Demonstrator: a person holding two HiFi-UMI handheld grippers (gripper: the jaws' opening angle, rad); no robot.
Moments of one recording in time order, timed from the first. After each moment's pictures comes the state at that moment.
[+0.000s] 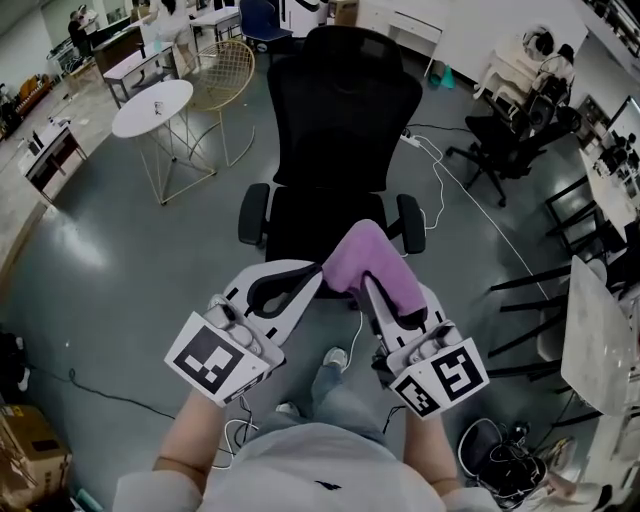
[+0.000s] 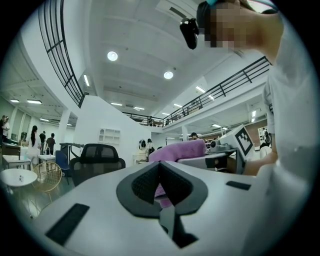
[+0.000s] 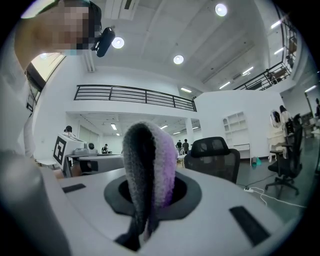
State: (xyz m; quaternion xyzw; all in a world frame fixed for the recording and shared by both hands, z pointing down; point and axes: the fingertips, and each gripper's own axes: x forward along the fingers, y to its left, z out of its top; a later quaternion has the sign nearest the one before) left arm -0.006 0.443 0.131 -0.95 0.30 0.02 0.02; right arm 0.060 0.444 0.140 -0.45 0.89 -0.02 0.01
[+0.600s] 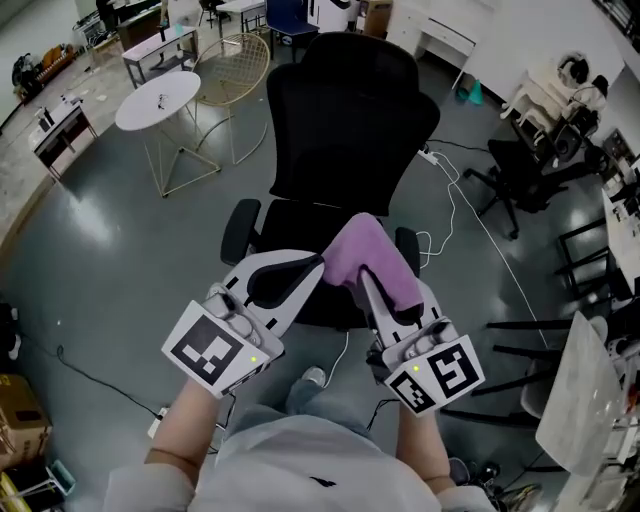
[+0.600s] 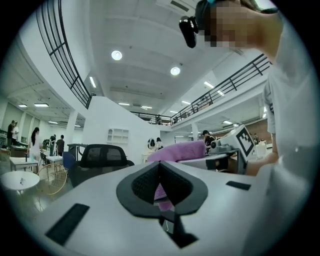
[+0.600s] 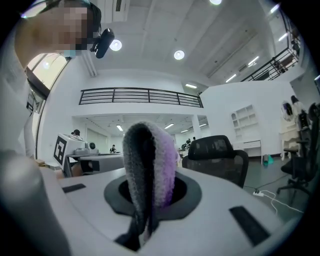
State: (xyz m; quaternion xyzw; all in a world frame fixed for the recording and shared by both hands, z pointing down) left arm 0.060 0.318 0.122 -0.94 0.34 0.01 0.02; right arm 0.119 0.313 0.133 -0.40 0.92 -0.03 0.02
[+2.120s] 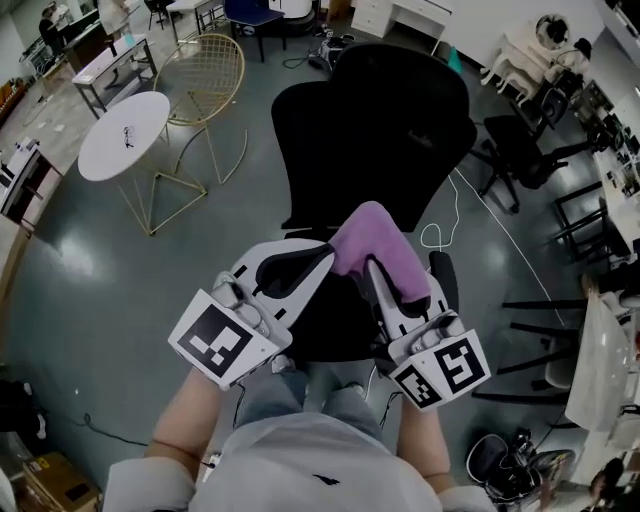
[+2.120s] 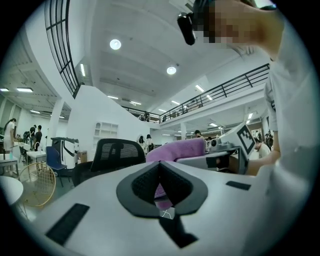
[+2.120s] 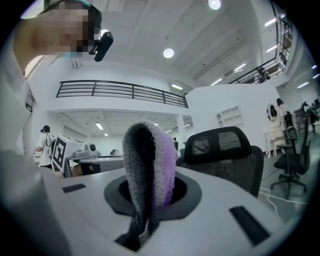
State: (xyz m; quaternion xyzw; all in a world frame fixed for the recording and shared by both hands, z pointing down) left arm -0.063 0.116 0.138 -0.97 0.25 0.00 0.00; right arm -0.009 0.123 0.144 -0.49 0.87 -0.05 0.02
